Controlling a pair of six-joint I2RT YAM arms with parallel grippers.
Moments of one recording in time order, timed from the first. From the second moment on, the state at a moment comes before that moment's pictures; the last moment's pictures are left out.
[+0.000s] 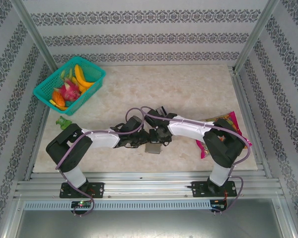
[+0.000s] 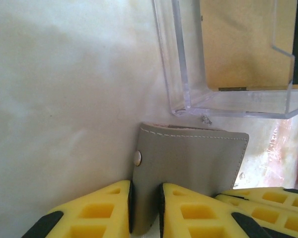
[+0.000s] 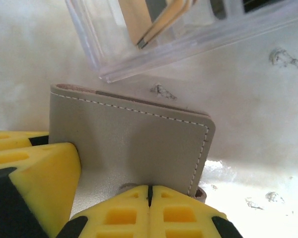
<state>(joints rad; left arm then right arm) -0.73 1.70 0.77 0.02 0.21 -1.07 0.81 1.80 1.11 -0.71 -0.02 0.76</state>
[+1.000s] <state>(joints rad) -0.74 1.70 0.78 0.01 0.19 -1.08 0.63 1.51 0.79 -0.40 -0.30 0.79</state>
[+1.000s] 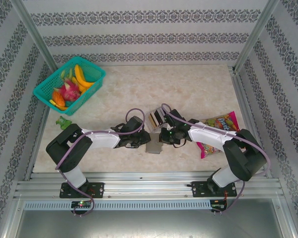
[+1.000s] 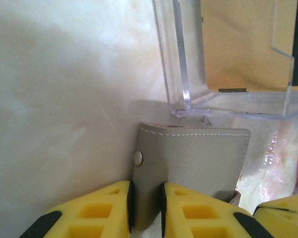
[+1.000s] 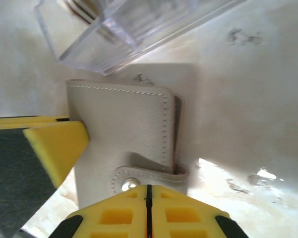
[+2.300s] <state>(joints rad) -0.75 1.69 0.80 -0.03 0.22 -0.94 0.63 1.50 0.77 -0.40 -0.31 0.81</state>
